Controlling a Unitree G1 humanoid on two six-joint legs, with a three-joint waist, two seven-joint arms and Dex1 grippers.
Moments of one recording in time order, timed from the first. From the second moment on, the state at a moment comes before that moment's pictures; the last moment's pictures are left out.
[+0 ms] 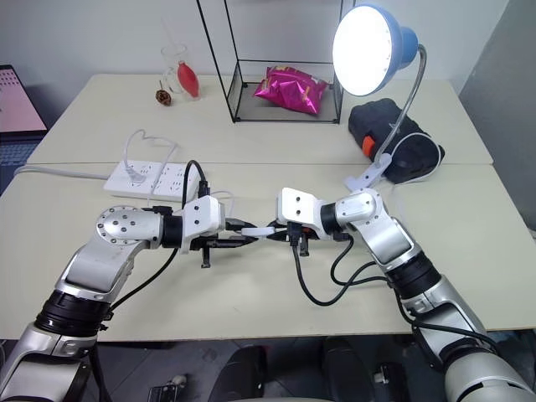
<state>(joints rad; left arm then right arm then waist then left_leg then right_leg) -0.45 0.74 -0.19 -0.06 -0.18 0.18 -1.15 -0.73 -0.39 0.44 0.06 0.05 0.31 1.12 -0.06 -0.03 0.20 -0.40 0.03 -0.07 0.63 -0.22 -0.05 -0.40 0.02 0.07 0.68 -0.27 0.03</state>
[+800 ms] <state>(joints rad) -0.36 0.82 -0.10 -0.13 -0.20 0.10 -1.15 -0.78 -0.36 0.44 0.29 0.01 0.17 1.12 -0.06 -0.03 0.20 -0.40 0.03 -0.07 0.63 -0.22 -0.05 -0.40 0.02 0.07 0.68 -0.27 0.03</state>
